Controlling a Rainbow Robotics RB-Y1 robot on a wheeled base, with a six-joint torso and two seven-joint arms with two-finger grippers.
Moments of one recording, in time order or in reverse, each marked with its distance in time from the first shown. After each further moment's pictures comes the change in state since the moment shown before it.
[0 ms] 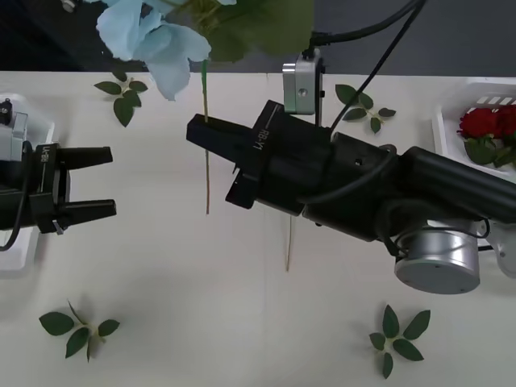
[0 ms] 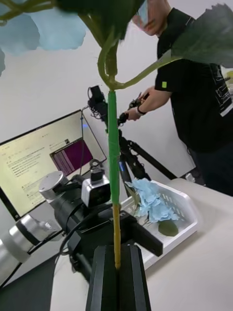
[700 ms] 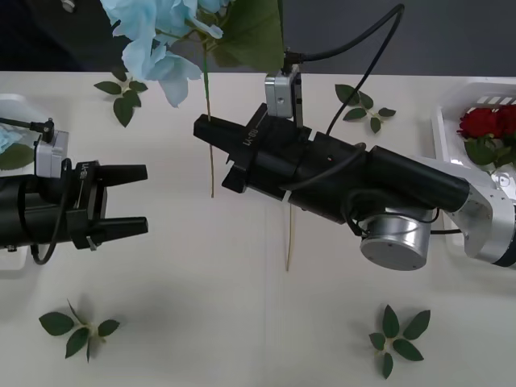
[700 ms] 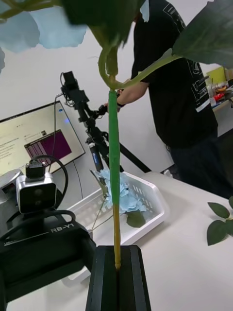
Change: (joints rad) right arm -0.102 0.066 0.125 0.246 0.041 -0.125 0.001; left arm 0.021 -0.086 -0.083 0.000 0.007 0.001 0.000
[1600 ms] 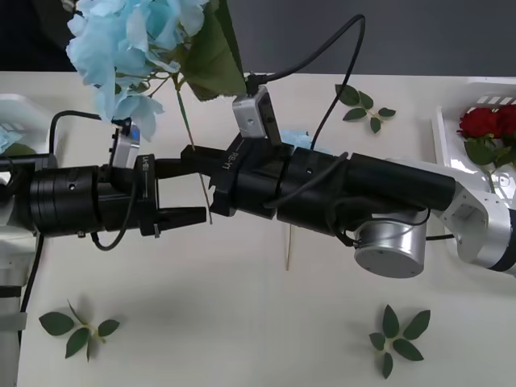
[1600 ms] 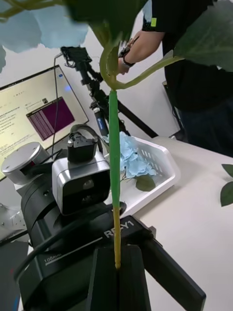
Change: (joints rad) right arm 0.000 0.023 0.000 -0.049 -0.015 0.200 0.000; left arm -0.064 -0.116 -0.133 0.000 -0.171 -0.109 0.000
